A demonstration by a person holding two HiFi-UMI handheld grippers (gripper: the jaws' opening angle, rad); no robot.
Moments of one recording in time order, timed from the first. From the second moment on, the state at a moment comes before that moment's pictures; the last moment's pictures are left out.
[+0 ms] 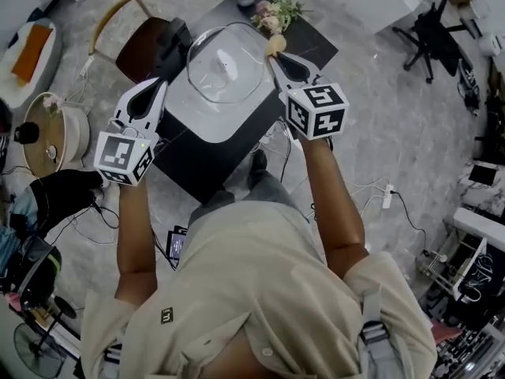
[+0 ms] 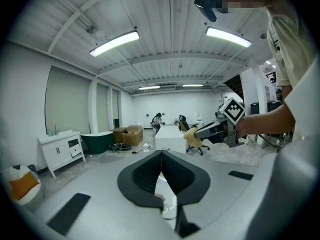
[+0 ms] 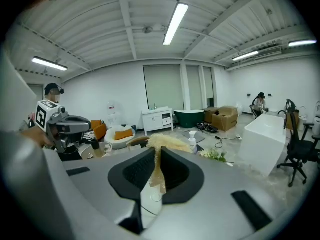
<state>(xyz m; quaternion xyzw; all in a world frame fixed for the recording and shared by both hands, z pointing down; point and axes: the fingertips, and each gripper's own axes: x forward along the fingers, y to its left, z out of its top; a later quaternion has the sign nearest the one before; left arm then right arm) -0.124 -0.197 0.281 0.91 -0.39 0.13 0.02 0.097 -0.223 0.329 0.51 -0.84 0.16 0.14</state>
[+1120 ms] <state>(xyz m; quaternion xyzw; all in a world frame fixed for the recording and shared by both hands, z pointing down) -0.149 -0.240 0.446 0.87 -0.45 0.17 0.14 0.063 -0.409 0.623 0.50 -0.79 0.25 0.25</state>
